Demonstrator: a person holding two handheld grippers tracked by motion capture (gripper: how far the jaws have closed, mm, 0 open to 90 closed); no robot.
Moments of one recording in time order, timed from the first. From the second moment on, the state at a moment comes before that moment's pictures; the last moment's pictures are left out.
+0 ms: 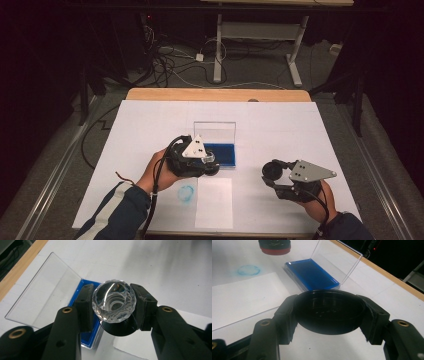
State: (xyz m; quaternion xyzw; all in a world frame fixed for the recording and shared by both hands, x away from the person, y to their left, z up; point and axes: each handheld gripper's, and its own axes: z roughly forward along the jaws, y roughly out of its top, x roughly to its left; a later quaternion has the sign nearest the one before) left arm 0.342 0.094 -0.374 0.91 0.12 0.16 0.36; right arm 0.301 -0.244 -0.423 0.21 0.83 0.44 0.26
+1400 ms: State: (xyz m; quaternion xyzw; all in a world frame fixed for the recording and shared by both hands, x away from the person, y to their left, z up) left arm 0.306 0.077 -0.426 0.94 0.08 0.10 0.33; right arm 0.295 -0.235 -0.428 0.20 0.84 0.43 0.26
